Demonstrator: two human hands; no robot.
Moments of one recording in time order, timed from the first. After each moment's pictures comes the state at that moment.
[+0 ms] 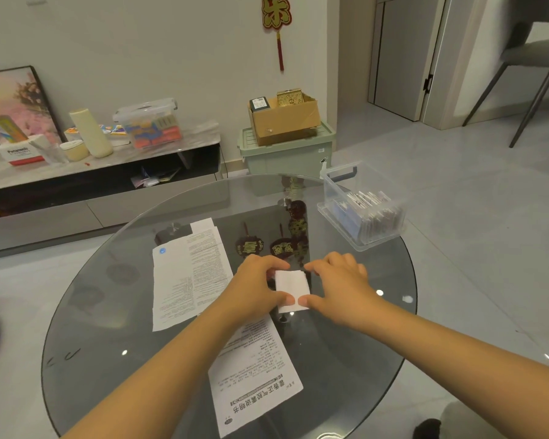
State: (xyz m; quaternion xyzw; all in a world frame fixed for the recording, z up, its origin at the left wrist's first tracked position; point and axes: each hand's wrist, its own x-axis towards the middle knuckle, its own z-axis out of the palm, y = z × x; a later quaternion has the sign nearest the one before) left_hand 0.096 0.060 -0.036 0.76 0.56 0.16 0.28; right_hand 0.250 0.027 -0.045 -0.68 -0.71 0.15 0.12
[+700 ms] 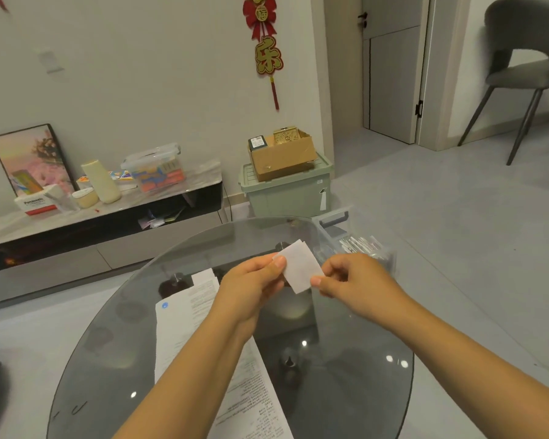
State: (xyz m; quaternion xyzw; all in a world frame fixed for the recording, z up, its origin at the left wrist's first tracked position) left_hand 0.125 0.079 0.032 0.45 0.48 0.46 0.60; right_hand 0.288 0.040 0.030 -0.64 -0.62 0.28 0.35
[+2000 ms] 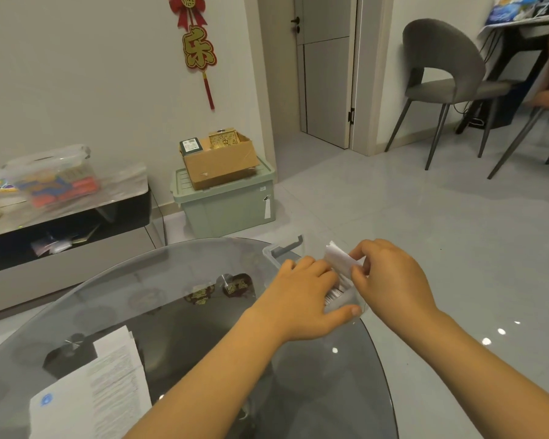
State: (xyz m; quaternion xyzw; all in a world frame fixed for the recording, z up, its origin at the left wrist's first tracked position) left_hand 0.247 0.169 0.001 0.97 0.23 0.09 0.04; right_hand 0.381 0.094 0.019 -0.80 -0.53 -0.02 0.28
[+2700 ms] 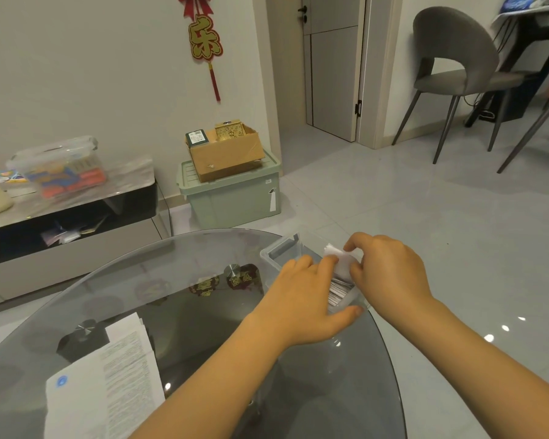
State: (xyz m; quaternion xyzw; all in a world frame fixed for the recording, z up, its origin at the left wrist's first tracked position) left_hand 0.232 0.154 -0.002 0.95 0.27 0.12 0.08; right_hand 0.365 0.100 0.022 -0.81 -0.54 -0.04 0.23
